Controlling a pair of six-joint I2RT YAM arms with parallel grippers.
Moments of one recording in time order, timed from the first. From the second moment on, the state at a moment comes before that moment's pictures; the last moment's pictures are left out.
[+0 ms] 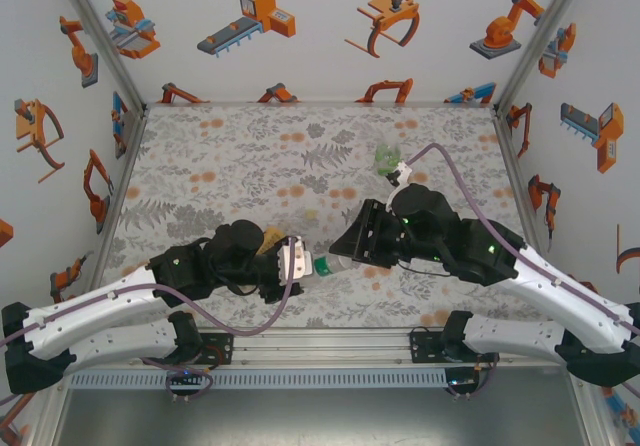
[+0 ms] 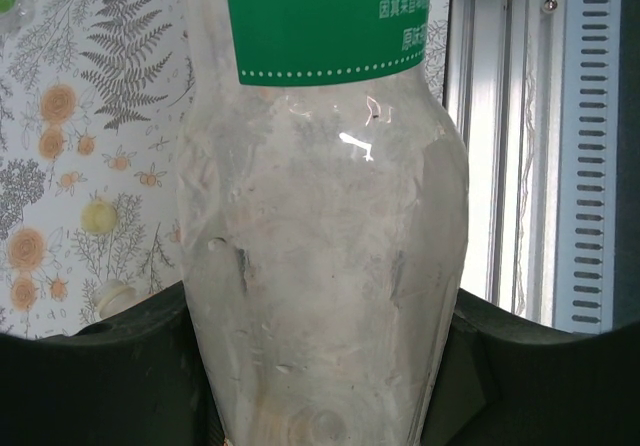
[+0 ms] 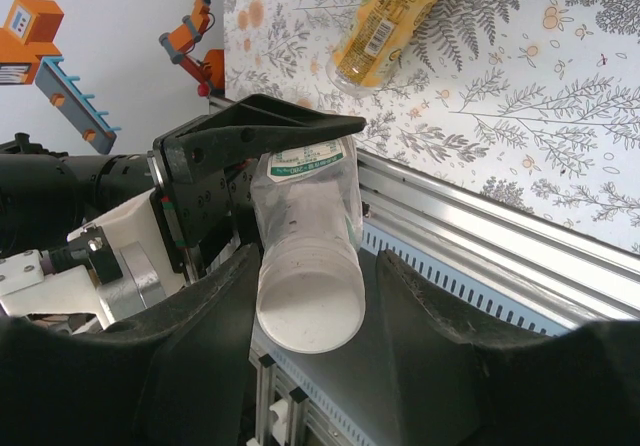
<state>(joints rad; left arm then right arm) -1.17 0.88 0.82 -0.50 0.19 0.35 1.07 0.97 1.23 -0.85 -0.01 1.14</state>
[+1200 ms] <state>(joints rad) -1.17 0.93 0.83 -0.46 0.16 0.36 1.07 0.96 1.23 -0.87 0.01 1.17</state>
